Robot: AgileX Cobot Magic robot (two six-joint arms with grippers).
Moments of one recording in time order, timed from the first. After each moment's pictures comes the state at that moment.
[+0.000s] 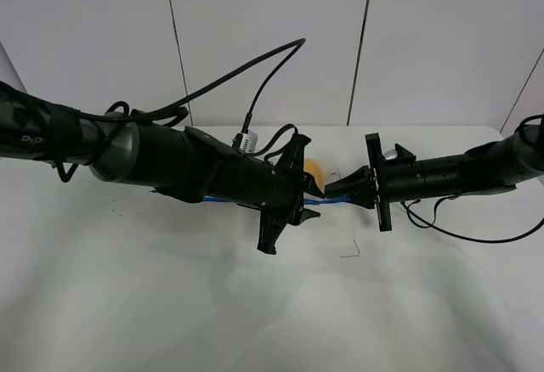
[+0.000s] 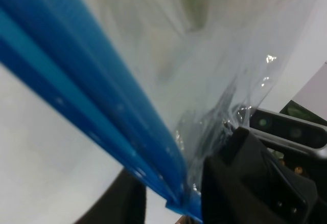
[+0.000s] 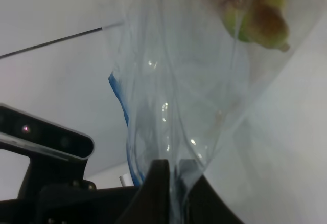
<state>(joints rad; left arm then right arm) -0.74 1.95 -1.14 -1.45 0.06 -0.32 -0.04 2.18 -1.09 1.51 1.20 -0.80</state>
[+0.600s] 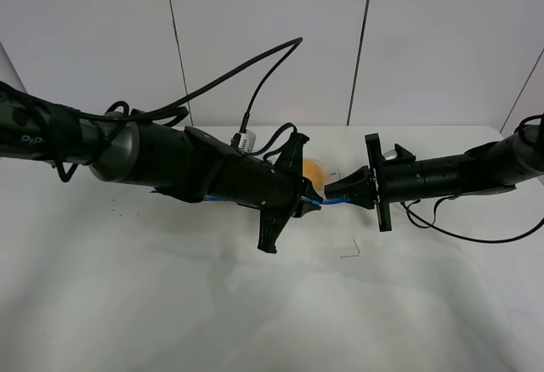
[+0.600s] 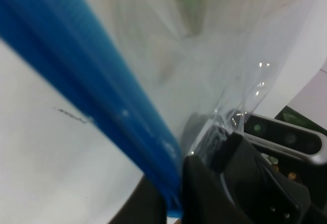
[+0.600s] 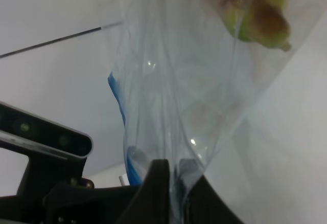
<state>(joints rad) -0.74 1.95 -1.14 -1.45 0.05 -0.33 -0.04 2.18 -1.09 1.51 1.20 -0.80</state>
